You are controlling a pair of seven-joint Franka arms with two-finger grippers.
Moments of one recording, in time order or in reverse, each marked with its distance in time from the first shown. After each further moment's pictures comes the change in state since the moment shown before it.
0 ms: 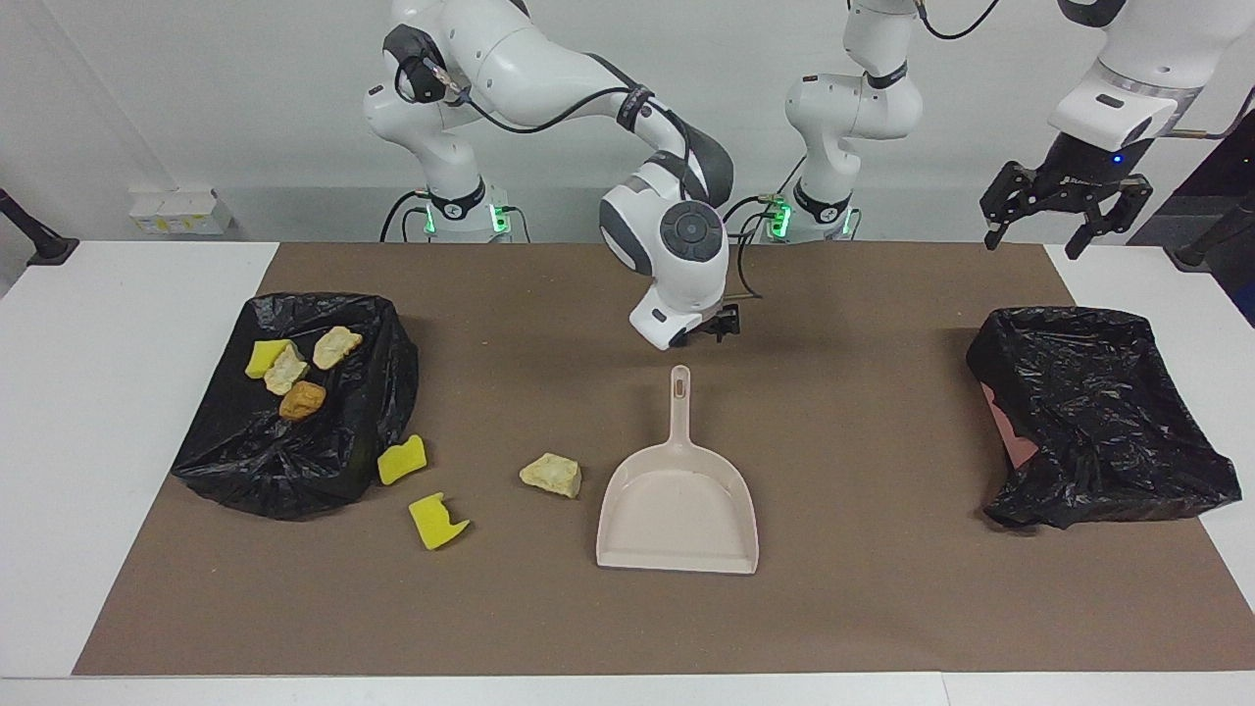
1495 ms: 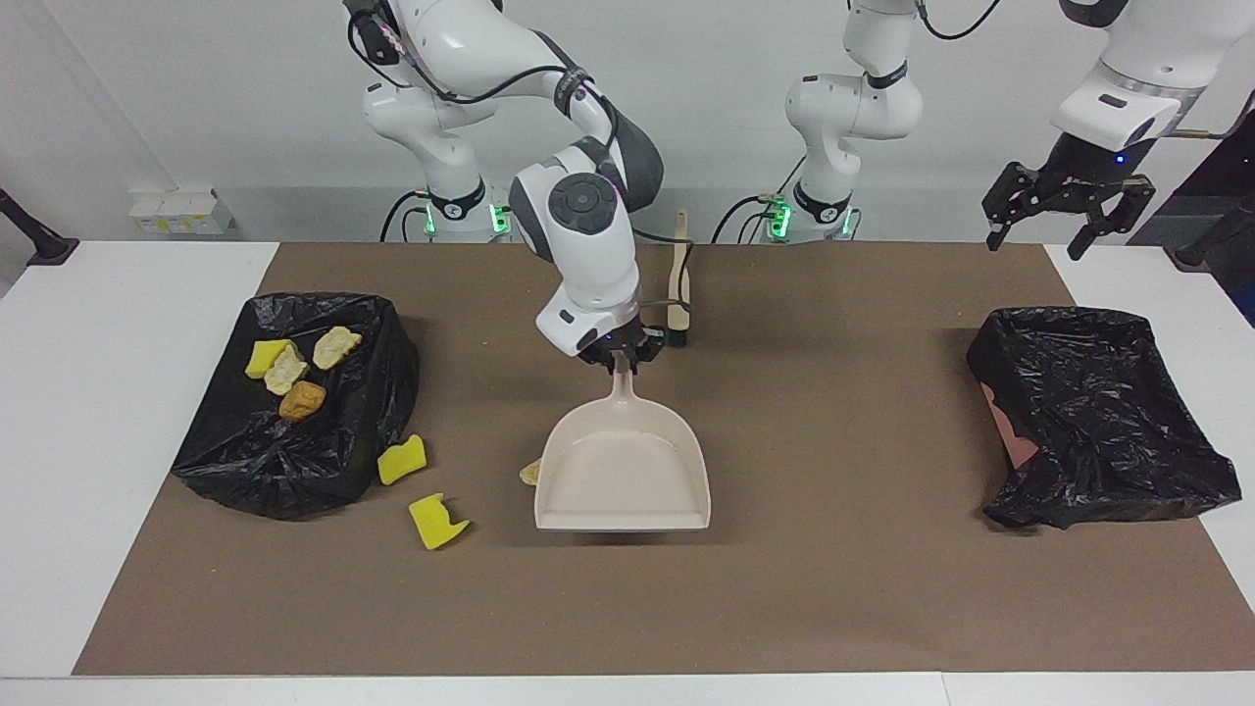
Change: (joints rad) left arm 0.026 -0.020 0.027 0.000 0.001 -0.058 0.002; right arm -0.145 0.281 -0.088 0.410 -0.079 0.119 -0.288
